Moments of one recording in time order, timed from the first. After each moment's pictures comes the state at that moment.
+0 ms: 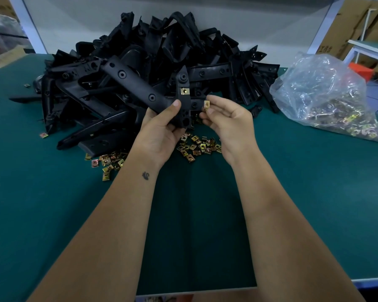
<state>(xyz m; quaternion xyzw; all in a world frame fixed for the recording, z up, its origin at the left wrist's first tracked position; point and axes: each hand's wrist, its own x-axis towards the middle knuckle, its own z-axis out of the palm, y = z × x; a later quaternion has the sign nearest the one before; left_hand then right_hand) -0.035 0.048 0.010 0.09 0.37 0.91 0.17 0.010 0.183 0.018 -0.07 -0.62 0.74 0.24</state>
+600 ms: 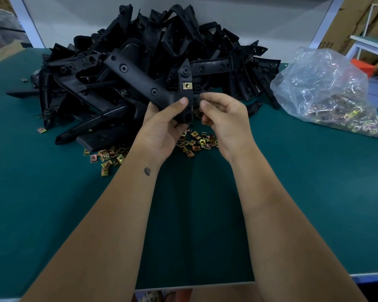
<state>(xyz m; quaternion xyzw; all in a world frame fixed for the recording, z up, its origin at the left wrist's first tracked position) -0.034 0.051 0.009 0.11 0.38 0.91 0.17 0.011 0.178 0.020 -0.07 -0.67 0.71 0.23</state>
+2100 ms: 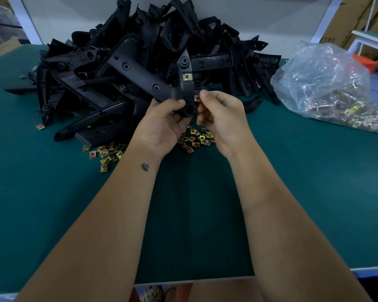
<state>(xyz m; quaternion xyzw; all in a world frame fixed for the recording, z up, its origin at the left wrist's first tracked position) -0.036 0.049 0.007 0.15 0.32 0.91 0.21 0.014 0.172 0.026 -0.07 -0.64 0.74 0.18</state>
